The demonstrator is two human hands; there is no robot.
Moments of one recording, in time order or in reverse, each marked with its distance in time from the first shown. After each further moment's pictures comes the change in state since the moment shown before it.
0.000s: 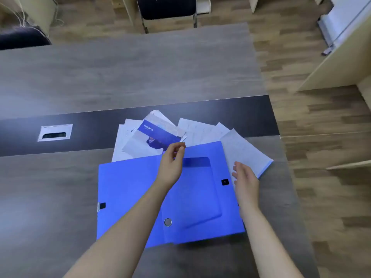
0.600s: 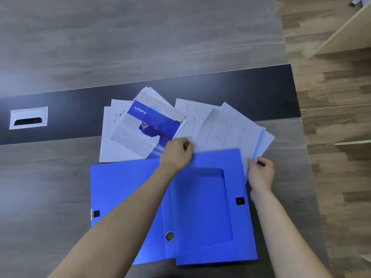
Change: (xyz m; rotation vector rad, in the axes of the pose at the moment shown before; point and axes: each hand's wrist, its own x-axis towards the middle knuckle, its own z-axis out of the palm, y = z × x) left_hand 0.085 -0.059 0.022 0.677 -0.141 -0.125; right_hand 0.095 0.040 0.010 -0.105 0.255 0.199
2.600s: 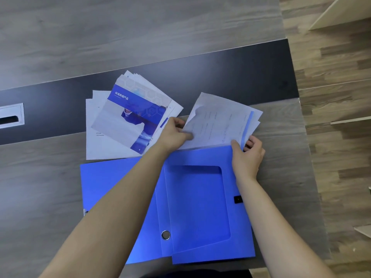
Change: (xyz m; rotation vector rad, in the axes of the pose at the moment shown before) left_hand 0.019 0.026 -0.011 -0.410 -0.200 -0.127; right_hand -0.005 0.010 0.028 -0.074 0.048 -0.234
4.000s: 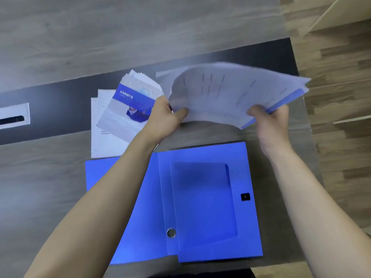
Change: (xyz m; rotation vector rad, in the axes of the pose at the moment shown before) left_hand -0.043 0.038 -0.047 -0.019 0.097 0.484; right_hand 0.000 -0.108 -0.035 0.263 -0.350 -0.384
